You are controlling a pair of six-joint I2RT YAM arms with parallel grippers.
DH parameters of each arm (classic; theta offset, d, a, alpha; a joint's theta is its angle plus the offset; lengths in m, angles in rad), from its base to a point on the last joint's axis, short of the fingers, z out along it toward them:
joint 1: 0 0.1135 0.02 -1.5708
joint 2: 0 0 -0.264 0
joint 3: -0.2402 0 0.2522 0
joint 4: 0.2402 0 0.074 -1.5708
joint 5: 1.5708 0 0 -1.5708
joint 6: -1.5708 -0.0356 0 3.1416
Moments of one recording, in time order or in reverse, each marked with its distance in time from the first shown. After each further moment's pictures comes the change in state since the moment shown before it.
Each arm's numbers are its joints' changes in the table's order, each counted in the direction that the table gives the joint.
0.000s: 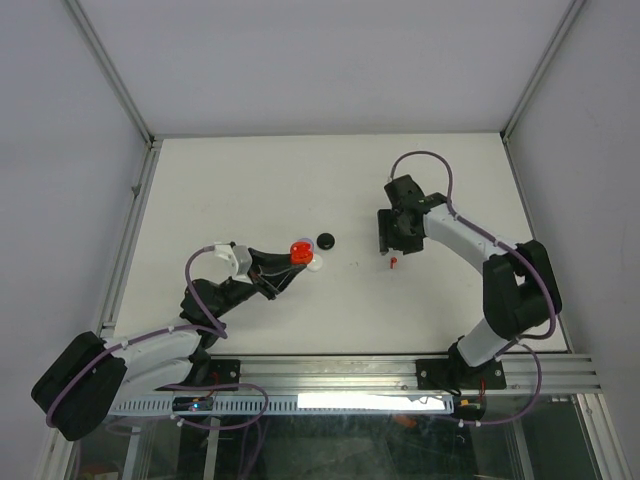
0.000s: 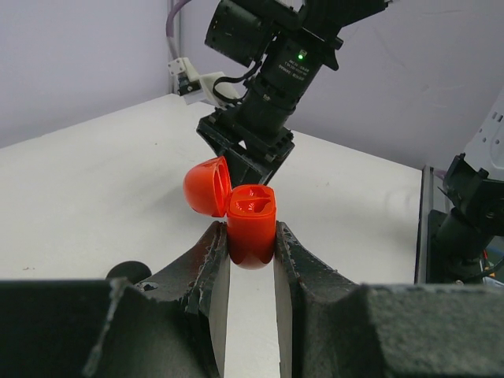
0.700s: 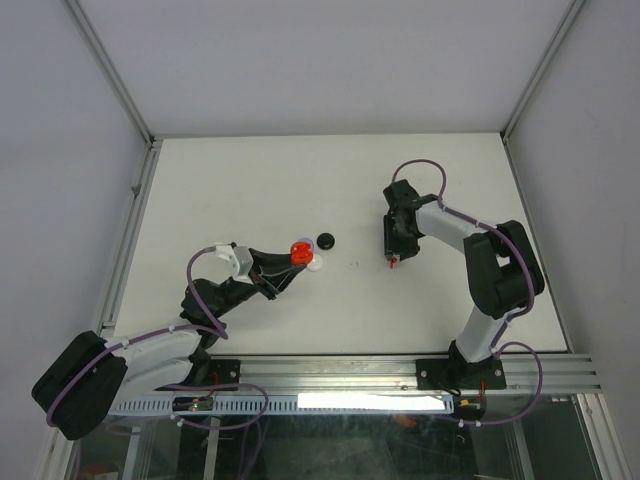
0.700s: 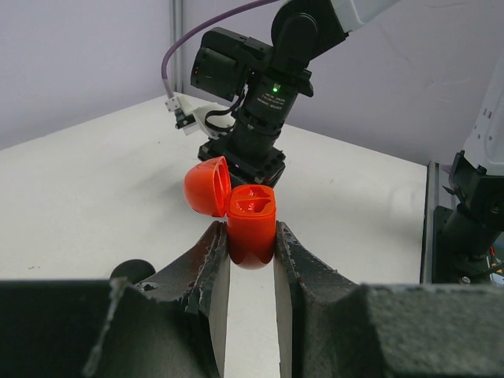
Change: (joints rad) left arm 0.000 0.004 0.002 0.001 0.000 -0.023; right arm -0.047 0.158 0.011 -0.056 -0.002 -0.018
